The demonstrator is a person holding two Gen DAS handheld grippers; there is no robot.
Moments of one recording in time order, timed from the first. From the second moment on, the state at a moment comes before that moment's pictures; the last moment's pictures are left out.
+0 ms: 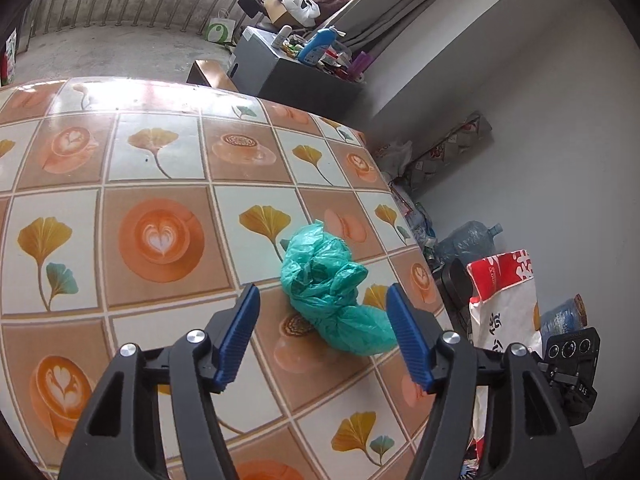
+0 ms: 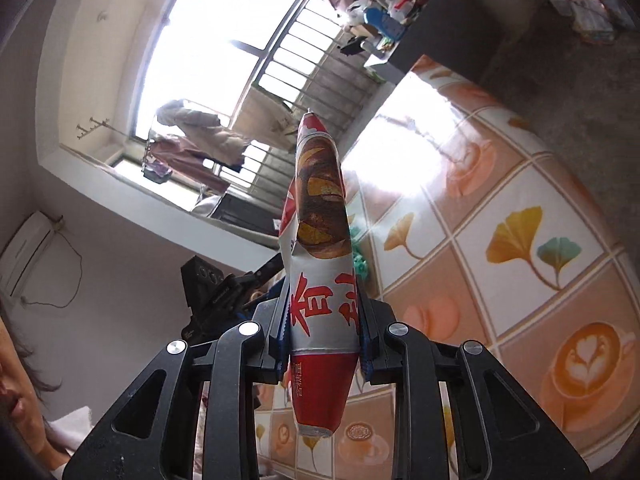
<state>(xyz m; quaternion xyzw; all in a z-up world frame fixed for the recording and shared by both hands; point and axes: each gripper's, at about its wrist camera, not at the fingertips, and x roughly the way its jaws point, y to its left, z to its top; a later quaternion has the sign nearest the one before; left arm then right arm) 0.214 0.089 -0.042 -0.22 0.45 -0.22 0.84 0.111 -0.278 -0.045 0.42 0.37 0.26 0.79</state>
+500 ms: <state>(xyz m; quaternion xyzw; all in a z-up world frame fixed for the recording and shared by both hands) 0.242 0.012 -0.075 -0.13 0.48 -0.16 0.85 0.104 -0.300 -0.085 0.47 0.37 0.19 0.78</state>
